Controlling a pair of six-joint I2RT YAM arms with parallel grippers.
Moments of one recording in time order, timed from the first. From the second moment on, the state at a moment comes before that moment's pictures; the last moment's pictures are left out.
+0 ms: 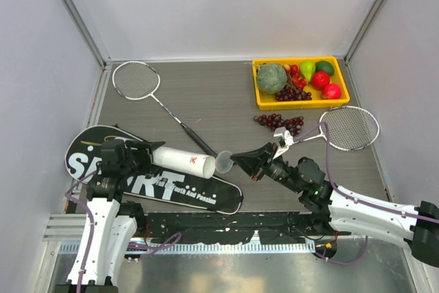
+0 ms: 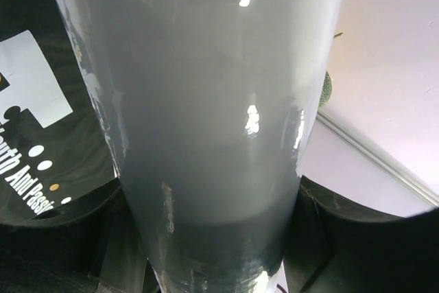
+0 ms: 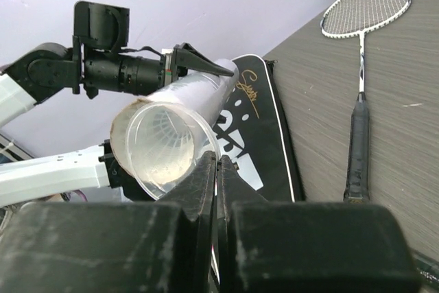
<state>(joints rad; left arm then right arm) -0.01 0.55 0.53 -0.69 0.30 -1.58 1.00 0.71 0.27 0.66 -0.01 0.53</state>
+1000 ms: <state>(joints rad) -0.01 0.54 0.52 -0.71 0.32 -1.62 1.19 0.94 0.37 0.76 0.16 0.44</state>
